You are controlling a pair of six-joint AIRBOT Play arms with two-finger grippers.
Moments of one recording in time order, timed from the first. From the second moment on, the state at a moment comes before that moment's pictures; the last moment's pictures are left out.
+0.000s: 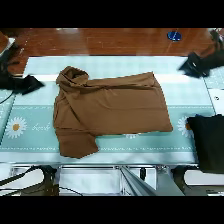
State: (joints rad) left arm 0.43 -1.31 1.09 1.00 -1.21 -1.21; right arm -0.29 -1.46 1.48 -1.14 1.38 1.51
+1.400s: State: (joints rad) left arm 0.42 -1.23 0.55 0.84 -1.11 -1.14; right arm -0.63 -0.98 0.50 -1.02 1.13 1.40
